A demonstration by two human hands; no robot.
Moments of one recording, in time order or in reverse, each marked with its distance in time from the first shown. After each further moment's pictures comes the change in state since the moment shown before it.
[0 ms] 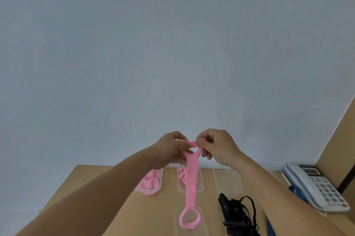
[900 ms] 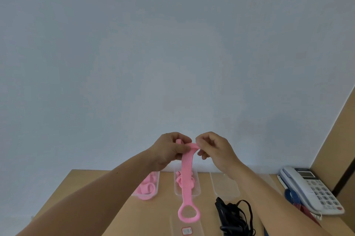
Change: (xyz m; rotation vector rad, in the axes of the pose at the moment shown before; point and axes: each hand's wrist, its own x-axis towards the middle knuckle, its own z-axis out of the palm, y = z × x) left_hand 0.005 0.003 0.005 -0.020 0.062 0.117; right_hand -0.006 0.011 0.002 0.213 0.065 -0.029
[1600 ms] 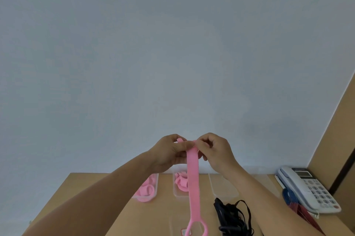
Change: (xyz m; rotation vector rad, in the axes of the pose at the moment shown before) left_hand -0.014 0.010 0.013 -0.184 -0.112 -0.047; right_hand -0.008 -0.010 0.006 -0.065 0.114 -0.067
